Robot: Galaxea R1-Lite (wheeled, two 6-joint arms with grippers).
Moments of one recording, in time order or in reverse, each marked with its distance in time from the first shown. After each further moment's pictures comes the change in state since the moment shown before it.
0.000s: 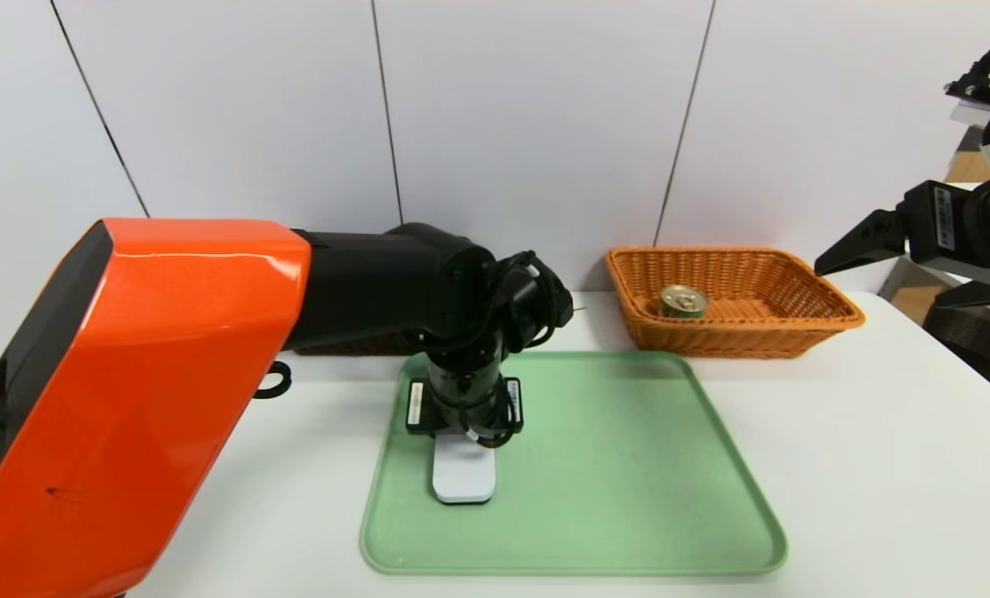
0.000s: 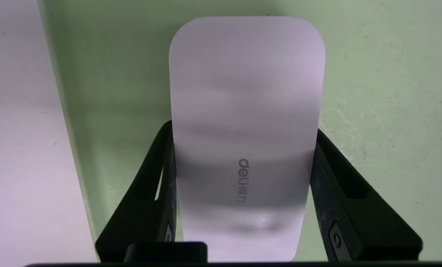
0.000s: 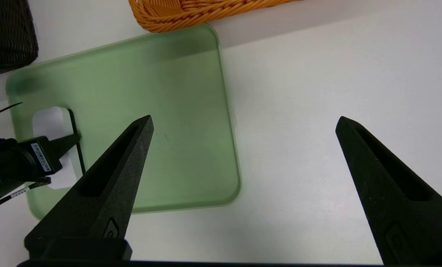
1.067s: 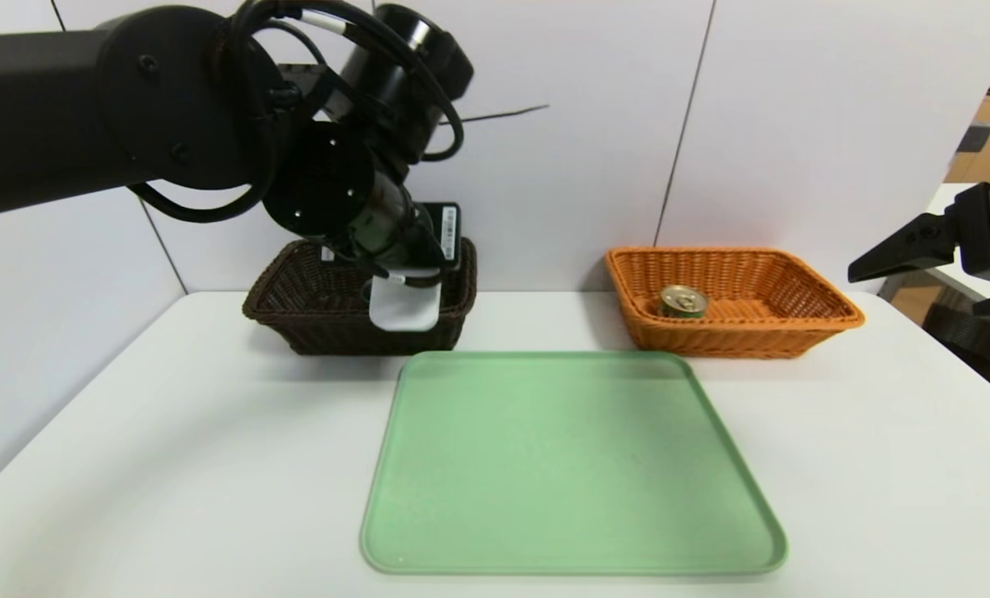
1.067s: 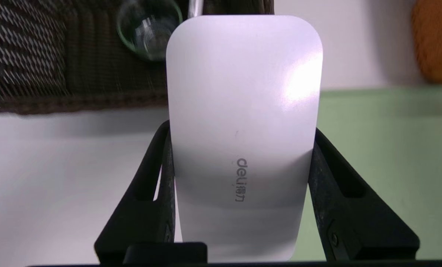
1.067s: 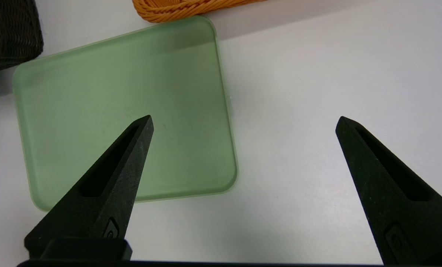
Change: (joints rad) left arm 0.092 -0.329 0.000 -0.284 0.220 0.351; right arm 0.003 -0.086 0.056 0.002 -0.006 0.008
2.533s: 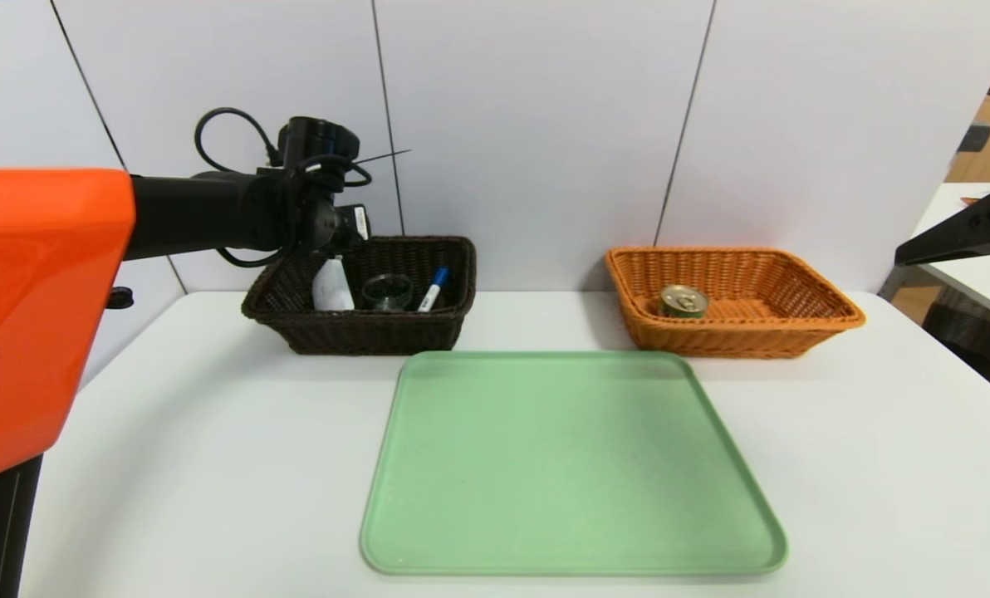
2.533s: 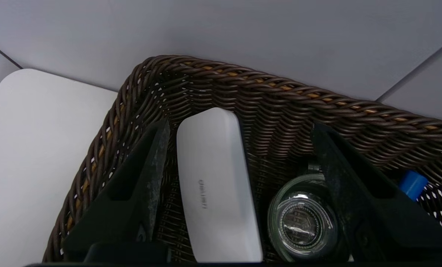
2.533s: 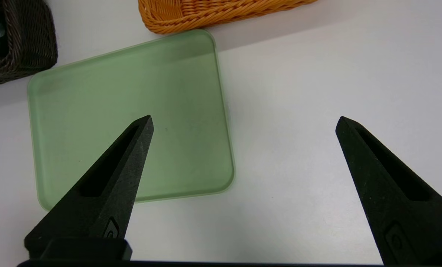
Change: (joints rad) left arm 0.404 0.280 0.022 -0.499 -0.010 0.120; right arm 0.004 -0.077 0.006 0.000 -0.022 -0.008
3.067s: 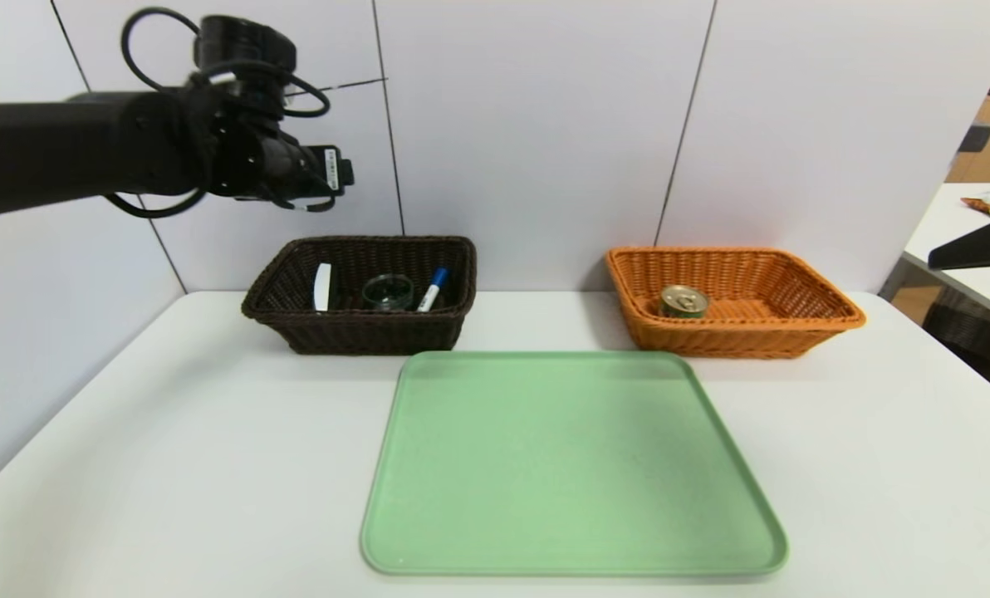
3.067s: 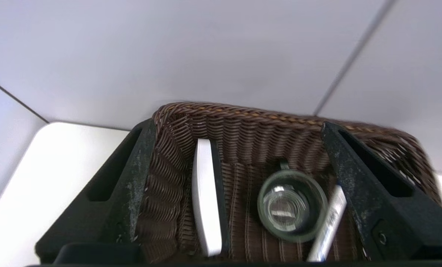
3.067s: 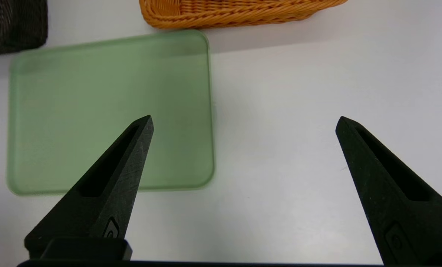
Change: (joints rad) left arm 0.000 -0.227 0.041 0.052 -0.136 0.153; right arm -0.009 -0.057 0.009 0.009 -0.003 -0.159
